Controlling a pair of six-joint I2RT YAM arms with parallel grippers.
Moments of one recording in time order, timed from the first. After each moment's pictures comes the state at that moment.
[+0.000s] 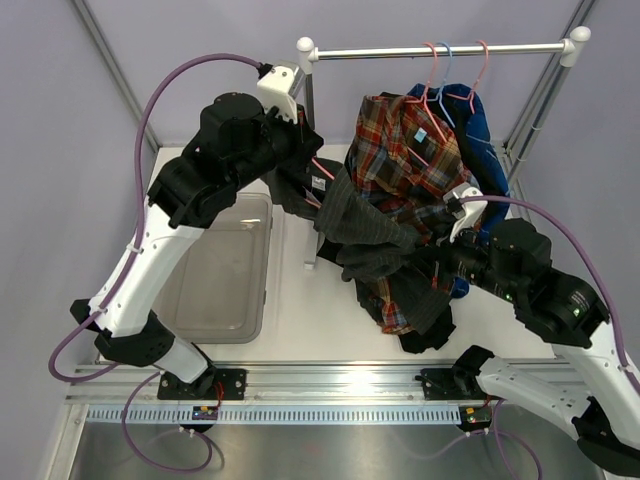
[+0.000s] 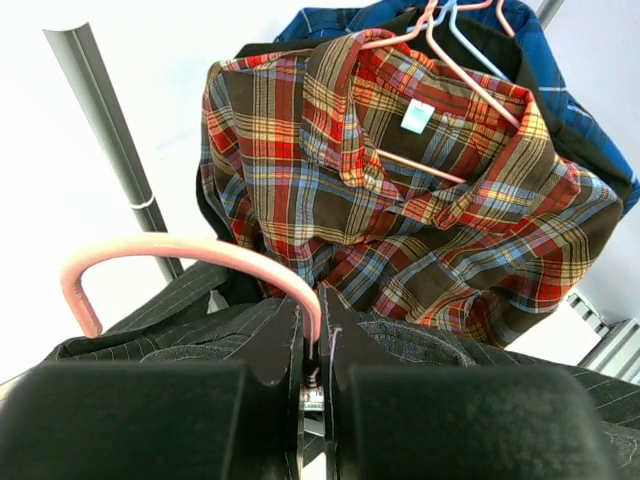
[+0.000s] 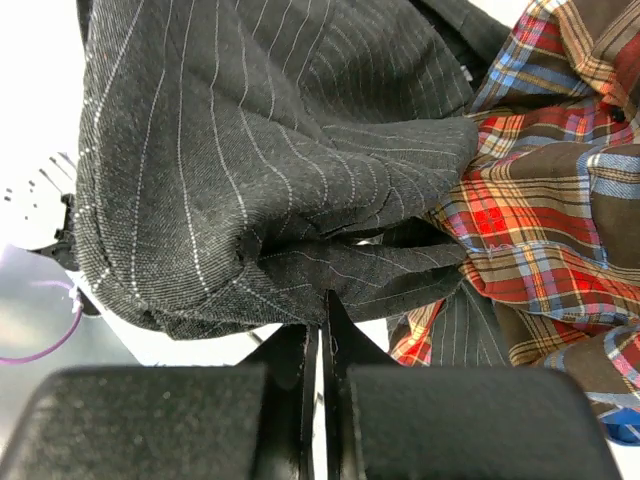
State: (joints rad) left arm -0.76 1.53 2.15 -0.82 -0.09 -0.22; right arm 0.73 0.79 1.29 -0.85 -0.06 0.28
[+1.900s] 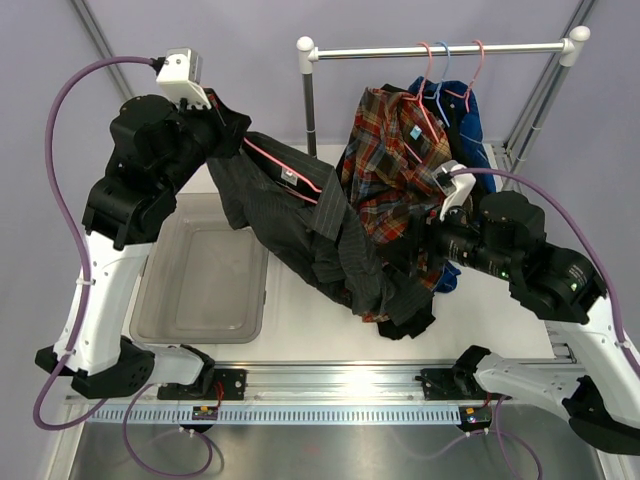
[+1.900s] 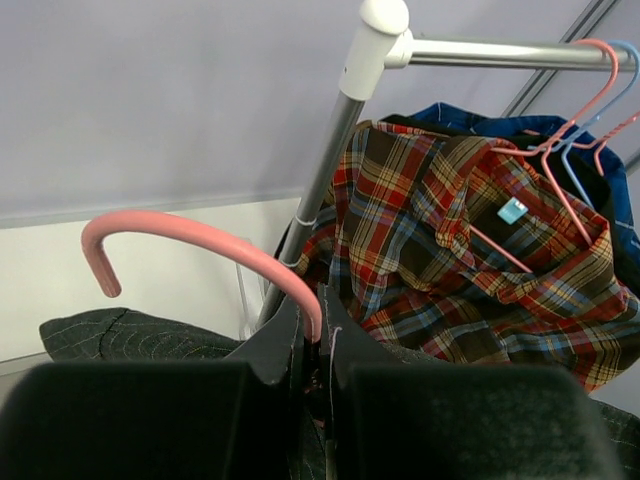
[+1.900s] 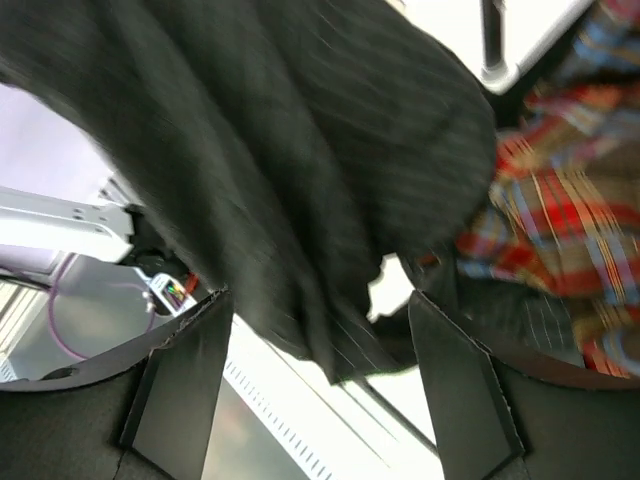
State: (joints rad) left arm -0.48 1.33 2.00 -0.75 -0.08 -0.31; right arm 0.75 0.93 1.48 -0.92 -0.13 0.39
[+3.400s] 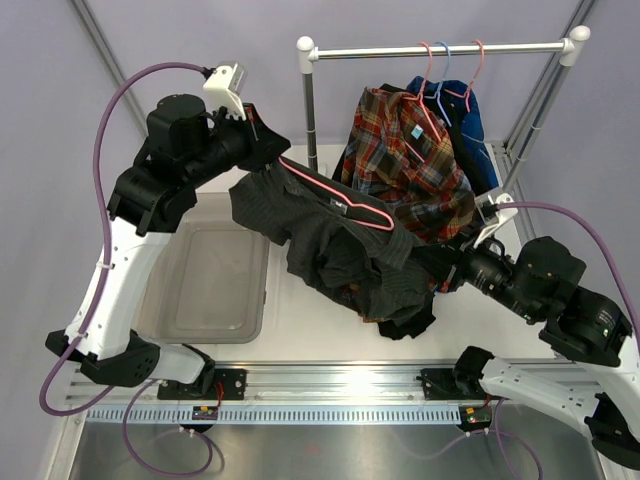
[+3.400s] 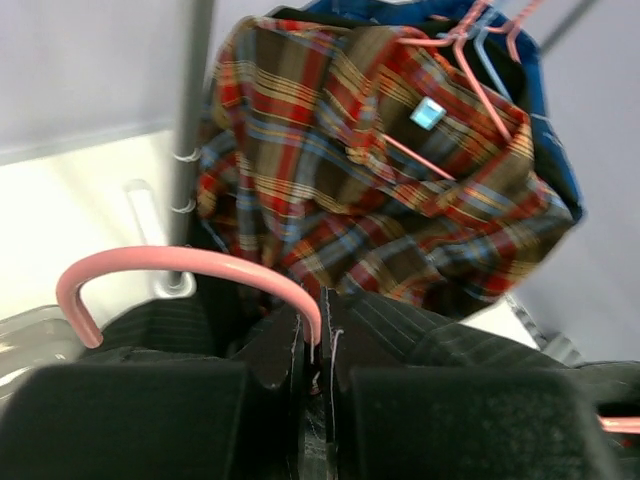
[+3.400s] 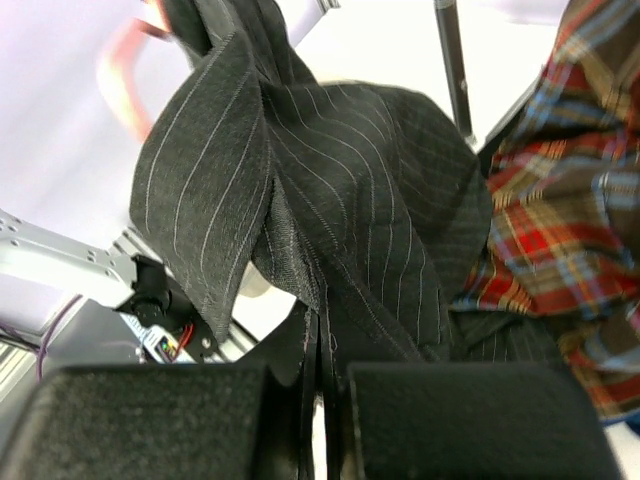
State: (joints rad) left arm -0.51 1.39 1.99 -0.80 0.15 -0.36; right arm 0.89 0.69 1.31 -0.77 0.12 0.42
